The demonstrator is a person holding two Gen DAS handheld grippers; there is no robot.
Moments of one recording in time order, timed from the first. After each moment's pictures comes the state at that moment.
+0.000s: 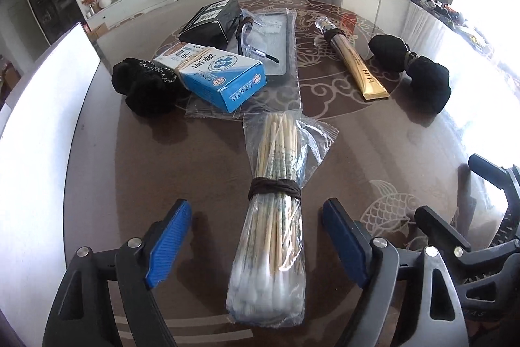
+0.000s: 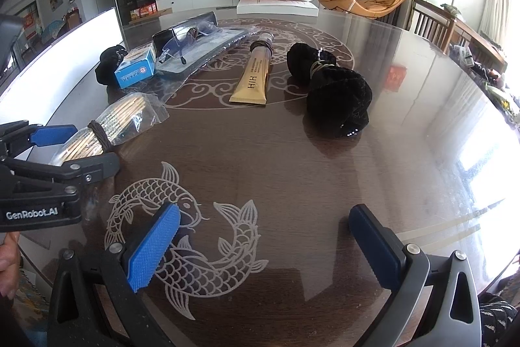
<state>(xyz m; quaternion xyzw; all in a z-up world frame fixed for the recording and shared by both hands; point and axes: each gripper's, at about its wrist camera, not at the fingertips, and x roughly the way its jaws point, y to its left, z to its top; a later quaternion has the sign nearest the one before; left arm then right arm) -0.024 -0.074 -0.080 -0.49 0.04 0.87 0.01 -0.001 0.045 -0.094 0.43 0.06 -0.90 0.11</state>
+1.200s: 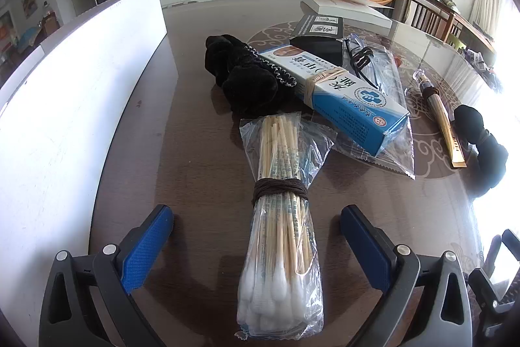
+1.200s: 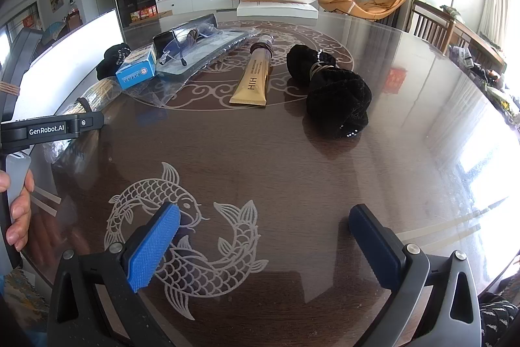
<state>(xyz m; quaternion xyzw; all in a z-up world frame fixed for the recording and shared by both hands) -0.047 -0.158 -0.091 -0.46 -0.04 0.88 -0.08 0.001 0.045 -0.093 0.42 0.06 -0.90 0.11</state>
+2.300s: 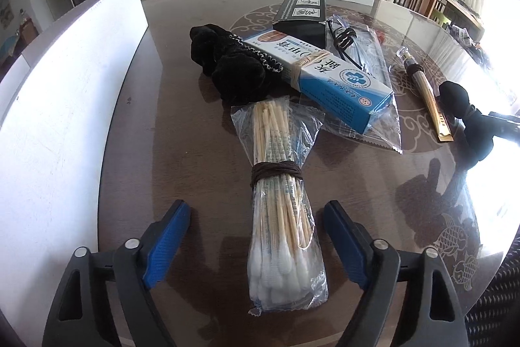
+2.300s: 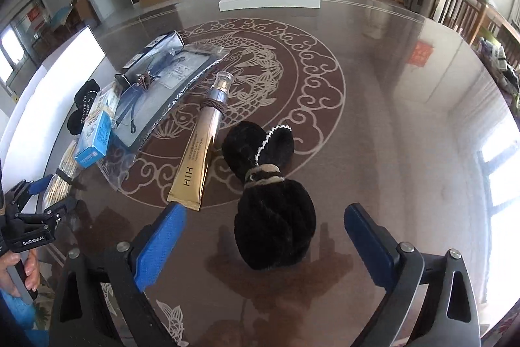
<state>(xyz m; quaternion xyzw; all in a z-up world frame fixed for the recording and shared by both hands) -0.044 -0.163 -0.078 -0.50 -0.02 0.86 -0.04 -0.144 0.082 -0.055 0.52 0.05 -0.84 0.16</state>
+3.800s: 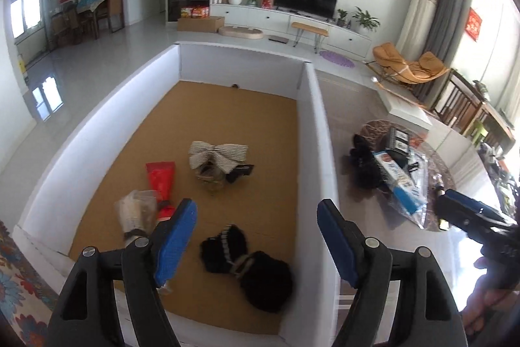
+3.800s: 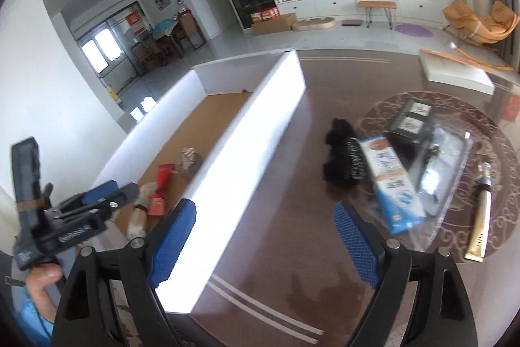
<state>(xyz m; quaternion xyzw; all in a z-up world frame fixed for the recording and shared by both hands) 0.082 -0.308 0.037 -0.38 -0.14 0.90 -0.15 -0.019 -0.149 0.023 0.42 0.01 -0.84 0.35</state>
